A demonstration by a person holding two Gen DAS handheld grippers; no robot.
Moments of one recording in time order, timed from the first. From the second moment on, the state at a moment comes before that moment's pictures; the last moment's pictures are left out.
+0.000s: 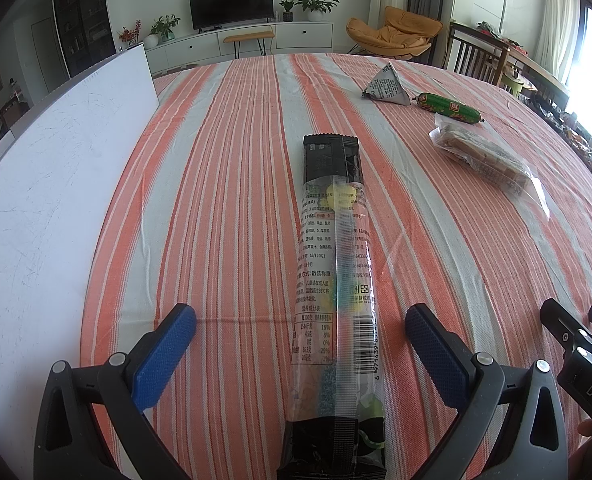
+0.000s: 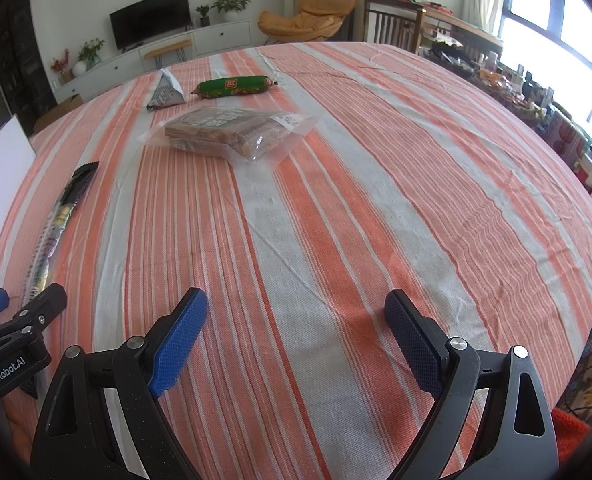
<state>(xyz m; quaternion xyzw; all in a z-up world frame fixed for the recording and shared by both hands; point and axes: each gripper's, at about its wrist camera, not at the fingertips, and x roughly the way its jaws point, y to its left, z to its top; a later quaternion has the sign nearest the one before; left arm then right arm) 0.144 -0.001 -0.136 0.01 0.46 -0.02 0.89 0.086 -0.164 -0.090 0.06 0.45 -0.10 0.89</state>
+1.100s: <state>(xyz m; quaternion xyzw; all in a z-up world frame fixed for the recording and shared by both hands) 0.144 -0.001 -0.136 0.01 0.46 -0.03 0.89 0.086 -0.164 -0.090 0.06 0.45 -0.10 0.89</state>
